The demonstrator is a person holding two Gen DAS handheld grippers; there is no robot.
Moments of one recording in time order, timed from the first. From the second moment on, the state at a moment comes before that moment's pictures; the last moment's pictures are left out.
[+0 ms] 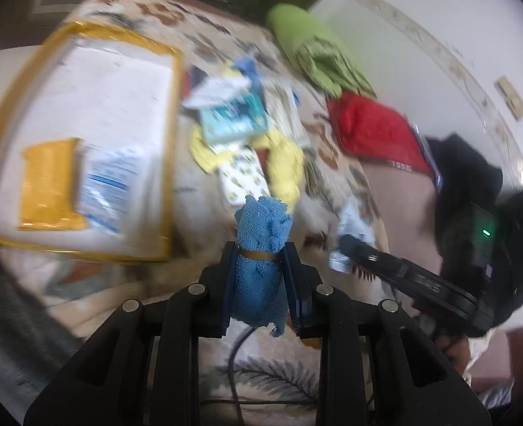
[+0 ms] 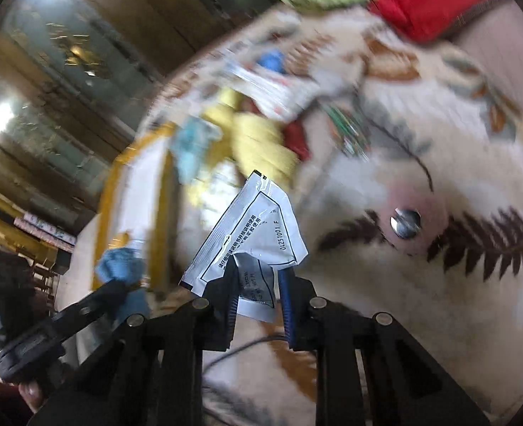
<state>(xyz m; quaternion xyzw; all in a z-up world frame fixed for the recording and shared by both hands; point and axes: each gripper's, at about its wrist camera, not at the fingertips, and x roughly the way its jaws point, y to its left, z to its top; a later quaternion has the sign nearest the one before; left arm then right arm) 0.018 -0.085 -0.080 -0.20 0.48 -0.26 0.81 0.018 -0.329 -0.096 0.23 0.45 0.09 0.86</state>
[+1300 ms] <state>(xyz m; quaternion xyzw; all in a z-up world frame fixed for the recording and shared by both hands) 0.166 0.048 -0.127 -0.15 0.51 -0.08 0.84 0.158 -0.126 -0.152 0.04 0.50 0.20 0.84</state>
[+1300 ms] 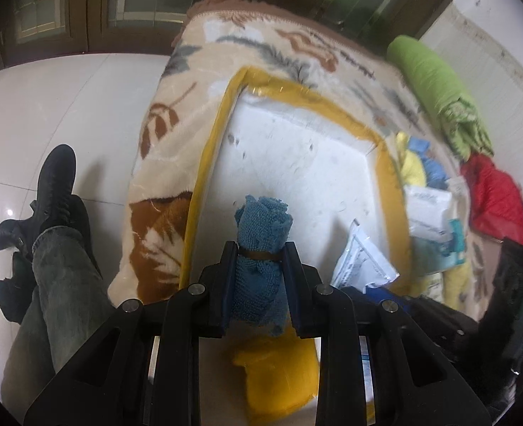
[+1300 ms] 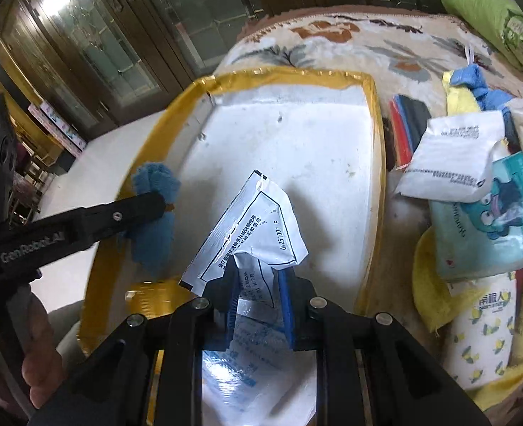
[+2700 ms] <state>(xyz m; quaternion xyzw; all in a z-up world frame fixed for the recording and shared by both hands) 0.063 -0.084 -0.055 -0.14 0.45 -0.19 0.86 0.056 -0.307 -0.107 0.15 0.45 0.15 0.87</state>
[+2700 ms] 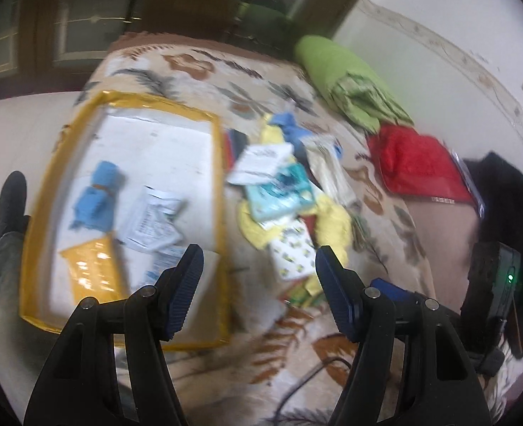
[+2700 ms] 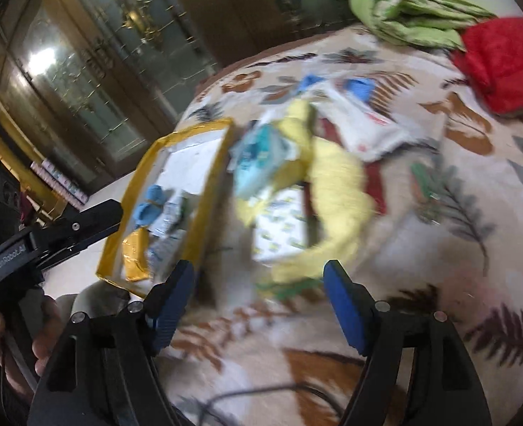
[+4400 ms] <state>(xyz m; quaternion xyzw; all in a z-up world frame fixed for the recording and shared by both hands) 0.185 -0.090 -0.095 -0.16 0.51 -0.23 0.82 0.137 -0.243 -0.139 0.08 0.49 0.18 0.85</state>
